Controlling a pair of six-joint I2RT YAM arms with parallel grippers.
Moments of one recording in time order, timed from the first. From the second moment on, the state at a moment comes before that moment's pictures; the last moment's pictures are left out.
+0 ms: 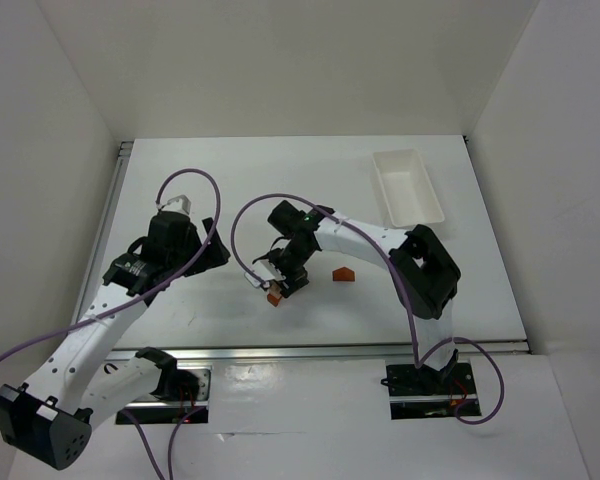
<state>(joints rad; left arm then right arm) -0.34 0.93 0.87 -0.69 -0.10 -0.61 0.83 1.94 1.46 -0.81 -0.65 -1.47</state>
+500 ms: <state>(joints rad) -0.34 0.93 0.87 -0.70 -0.11 -0.61 0.84 1.94 1.41 -0.78 -0.64 -1.43</state>
